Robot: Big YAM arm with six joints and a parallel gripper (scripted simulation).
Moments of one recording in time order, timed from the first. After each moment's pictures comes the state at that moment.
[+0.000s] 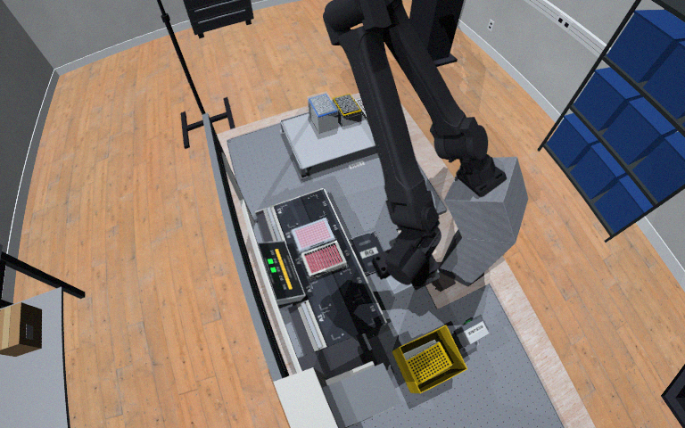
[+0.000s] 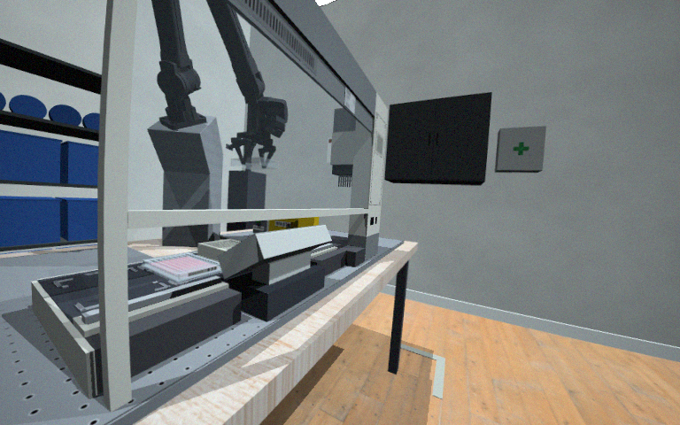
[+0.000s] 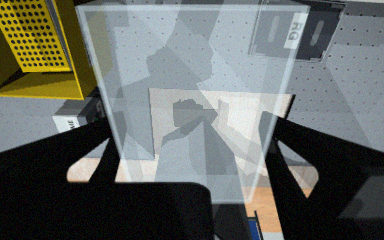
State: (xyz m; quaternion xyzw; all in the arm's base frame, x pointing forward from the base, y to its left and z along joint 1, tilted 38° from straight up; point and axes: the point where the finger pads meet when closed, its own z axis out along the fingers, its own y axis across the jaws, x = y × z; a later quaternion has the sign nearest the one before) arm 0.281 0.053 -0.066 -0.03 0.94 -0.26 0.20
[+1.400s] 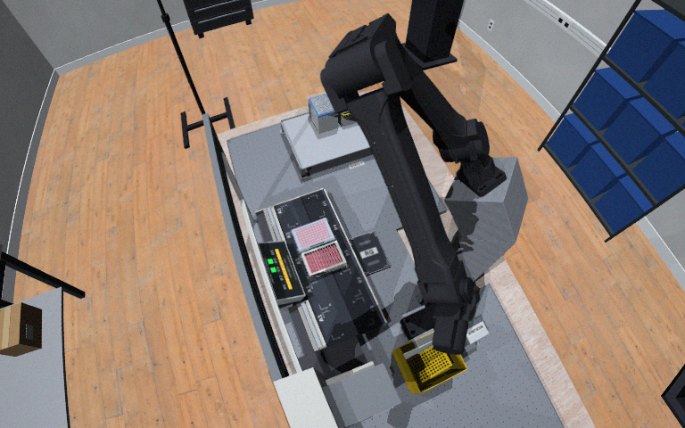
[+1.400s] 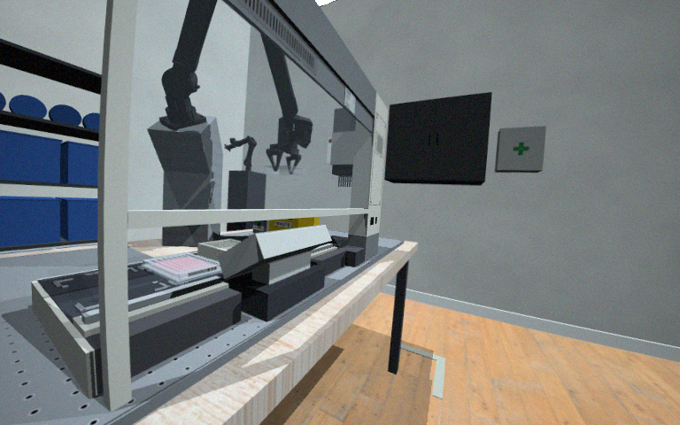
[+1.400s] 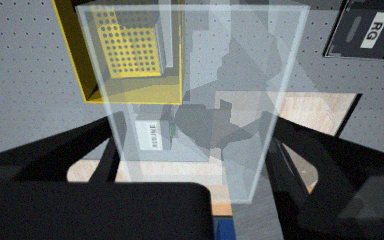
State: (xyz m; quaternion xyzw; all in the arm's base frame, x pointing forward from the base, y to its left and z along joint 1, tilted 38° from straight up) arm 0.296 0.177 -0.137 -0.01 0.95 -0.26 0.20
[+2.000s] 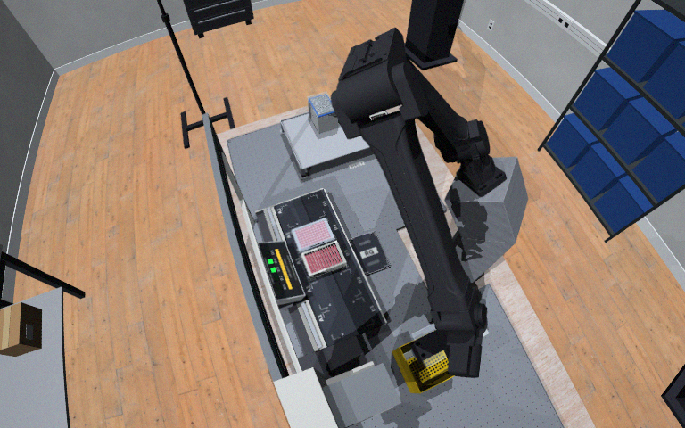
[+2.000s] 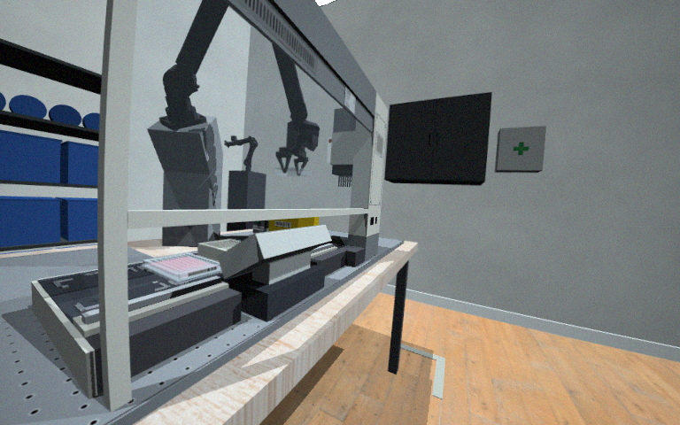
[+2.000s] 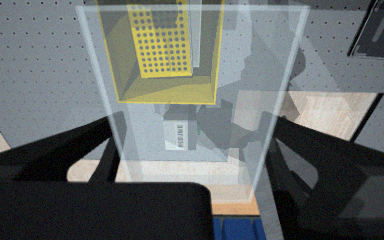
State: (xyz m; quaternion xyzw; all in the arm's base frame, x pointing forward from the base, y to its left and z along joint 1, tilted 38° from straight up) arm 0.300 0.220 -0.161 -0.01 0.95 -0.26 0.20
